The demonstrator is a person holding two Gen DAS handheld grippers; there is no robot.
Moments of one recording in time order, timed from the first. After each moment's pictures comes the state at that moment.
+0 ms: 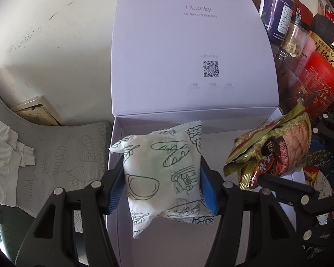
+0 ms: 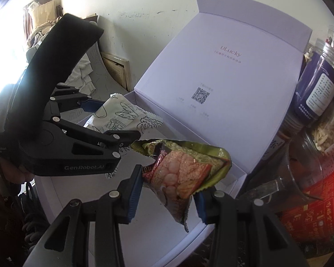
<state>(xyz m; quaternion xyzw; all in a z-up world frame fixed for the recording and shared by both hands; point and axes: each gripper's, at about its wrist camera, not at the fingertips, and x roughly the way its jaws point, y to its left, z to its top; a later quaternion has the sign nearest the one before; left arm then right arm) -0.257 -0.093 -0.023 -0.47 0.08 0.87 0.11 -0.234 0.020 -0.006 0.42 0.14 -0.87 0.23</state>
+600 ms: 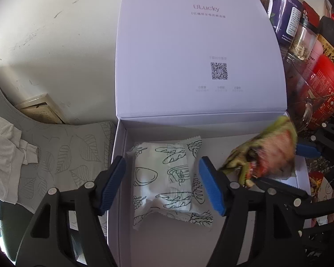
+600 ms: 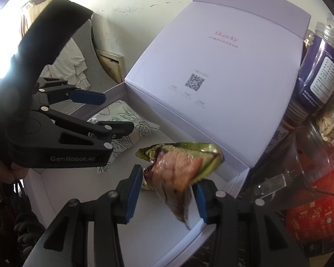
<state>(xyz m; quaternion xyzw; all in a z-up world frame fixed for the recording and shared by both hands) -0.264 -0.095 -0.026 -0.47 0.08 0.88 0.09 -0.244 0.019 -0.024 0.42 0.13 -0.87 0.22</state>
